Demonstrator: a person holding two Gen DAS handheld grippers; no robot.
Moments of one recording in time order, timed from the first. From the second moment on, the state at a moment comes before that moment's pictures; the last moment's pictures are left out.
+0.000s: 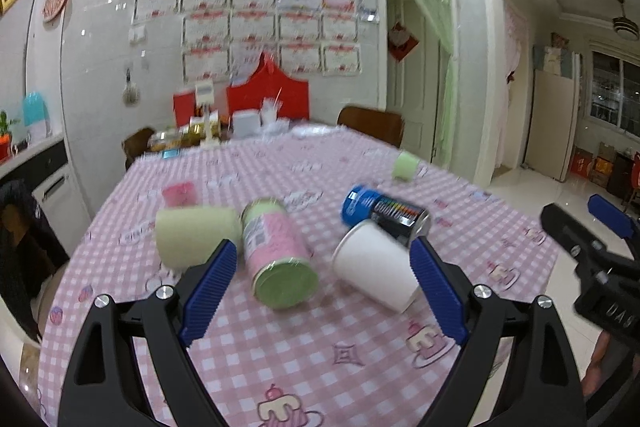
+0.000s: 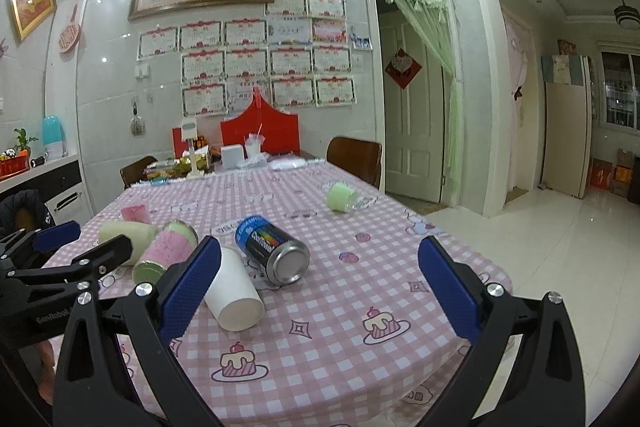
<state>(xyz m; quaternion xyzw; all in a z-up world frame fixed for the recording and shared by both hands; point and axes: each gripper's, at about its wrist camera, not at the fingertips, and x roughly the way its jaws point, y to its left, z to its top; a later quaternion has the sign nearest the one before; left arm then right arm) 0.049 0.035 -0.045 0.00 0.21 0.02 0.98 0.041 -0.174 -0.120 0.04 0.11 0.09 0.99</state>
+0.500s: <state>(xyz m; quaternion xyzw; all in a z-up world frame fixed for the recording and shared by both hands) 0.127 0.071 -0.085 -0.05 0.32 0.04 0.95 0.095 -0.150 -0.141 0.03 0.18 0.12 0.97</state>
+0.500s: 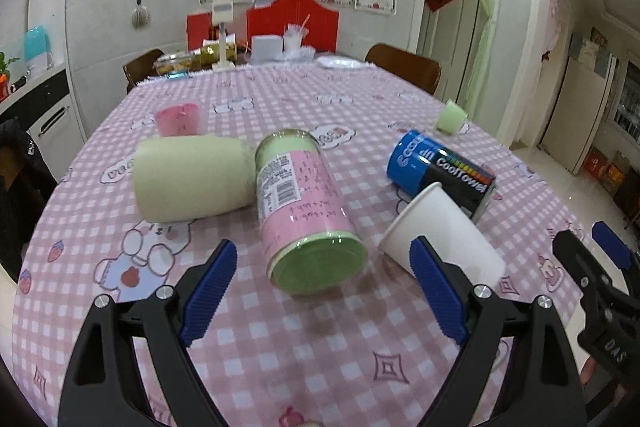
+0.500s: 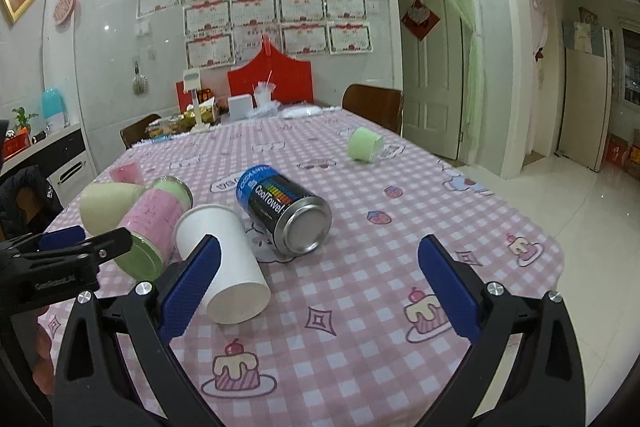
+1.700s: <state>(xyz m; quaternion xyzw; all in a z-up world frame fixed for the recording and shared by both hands) 0.092 0.072 -0.102 -0.03 0.35 -0.03 0.93 0.097 -0.124 -0.139 0.05 0.25 0.14 0.96</state>
